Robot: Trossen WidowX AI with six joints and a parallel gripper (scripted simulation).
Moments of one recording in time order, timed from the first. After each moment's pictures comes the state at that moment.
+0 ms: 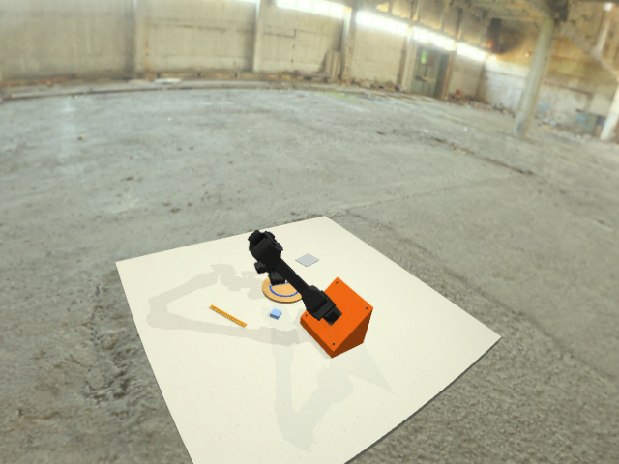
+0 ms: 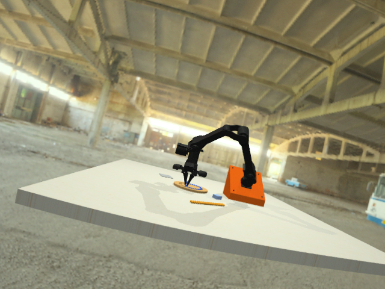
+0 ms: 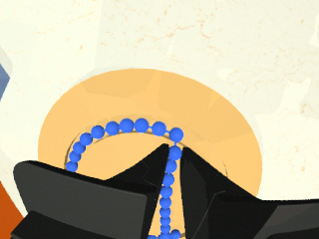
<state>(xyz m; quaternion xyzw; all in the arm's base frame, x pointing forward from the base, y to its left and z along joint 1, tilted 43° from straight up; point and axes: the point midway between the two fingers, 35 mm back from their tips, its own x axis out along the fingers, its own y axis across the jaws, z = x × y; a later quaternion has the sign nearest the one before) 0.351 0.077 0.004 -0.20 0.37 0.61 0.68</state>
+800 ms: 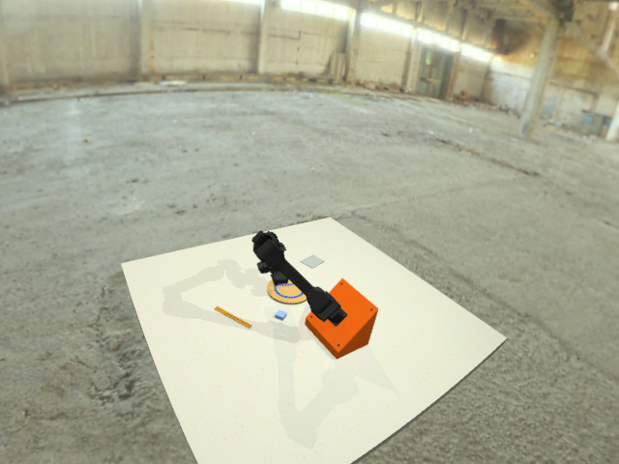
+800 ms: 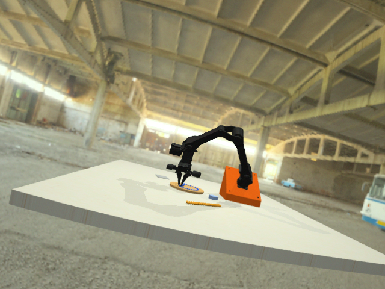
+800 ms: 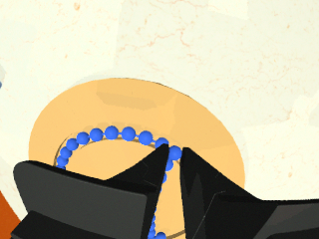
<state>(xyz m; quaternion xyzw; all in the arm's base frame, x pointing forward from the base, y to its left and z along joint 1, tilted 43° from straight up) 0.365 0.080 0.007 -0.20 0.36 0.60 0.68</state>
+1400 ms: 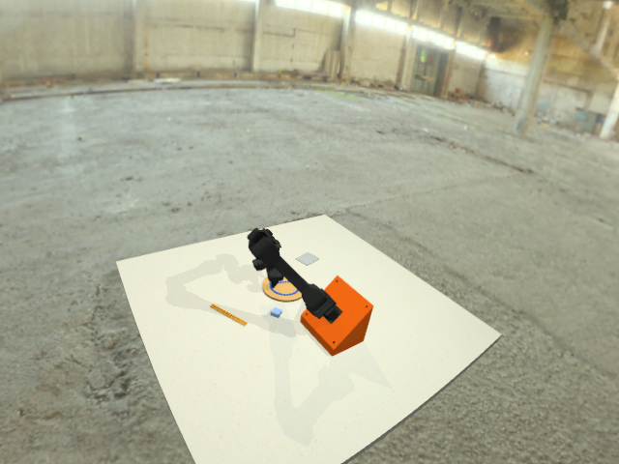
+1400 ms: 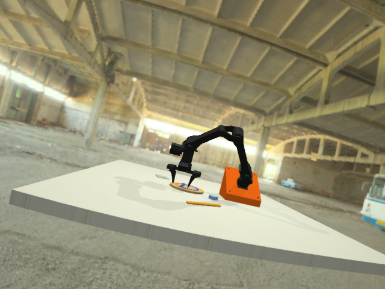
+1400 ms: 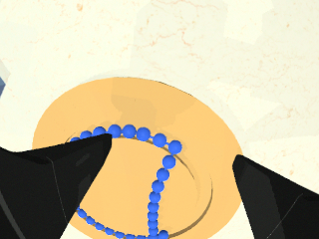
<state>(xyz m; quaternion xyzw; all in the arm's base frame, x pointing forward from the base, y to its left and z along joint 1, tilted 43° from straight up) 0.363 0.079 0.008 -0.20 0.37 0.60 0.68</state>
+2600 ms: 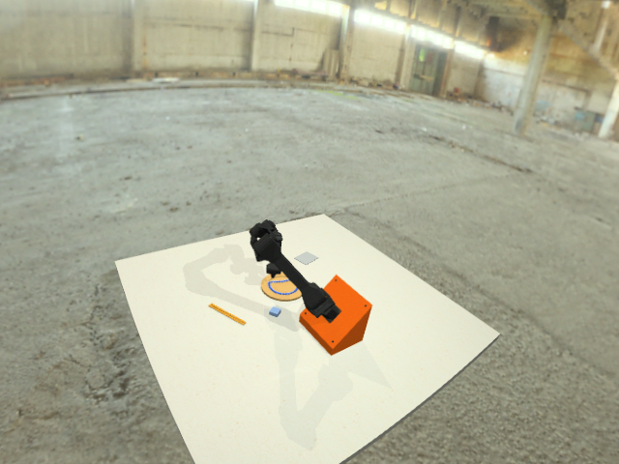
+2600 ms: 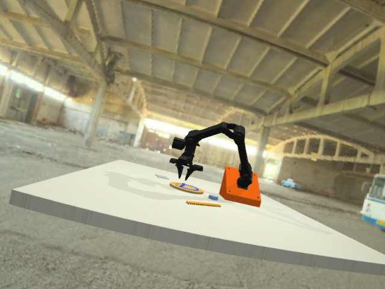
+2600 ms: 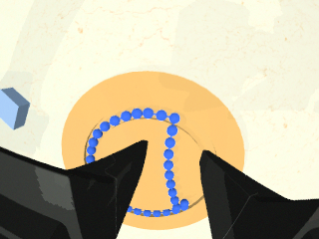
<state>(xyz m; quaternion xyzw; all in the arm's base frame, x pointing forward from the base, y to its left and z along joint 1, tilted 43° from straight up) 0.359 0.048 0.025 -0.12 0.43 0.56 0.70</state>
